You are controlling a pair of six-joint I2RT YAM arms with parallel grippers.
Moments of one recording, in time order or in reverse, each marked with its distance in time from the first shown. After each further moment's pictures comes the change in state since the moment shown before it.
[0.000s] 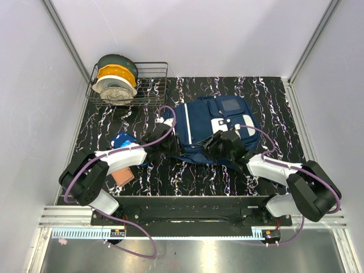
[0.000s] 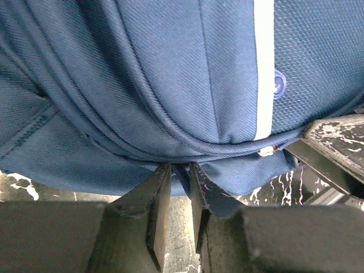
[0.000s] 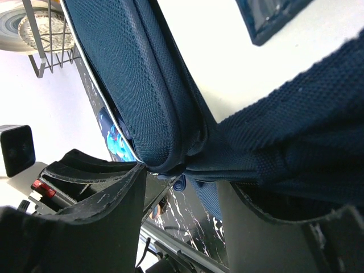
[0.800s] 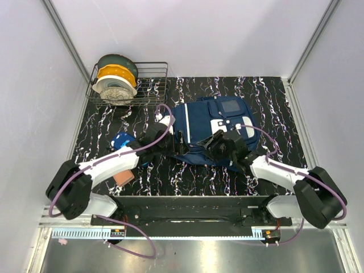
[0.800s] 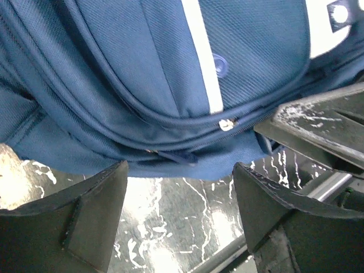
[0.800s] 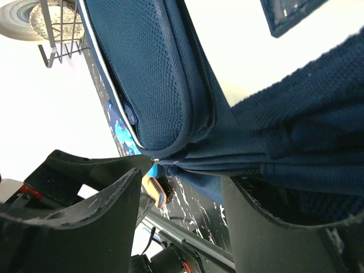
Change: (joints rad) left arm -0.024 -0.184 -0.005 -0.096 -0.032 0.113; right arm 0.000 -0.085 0.003 -0.072 -0.037 -0.007
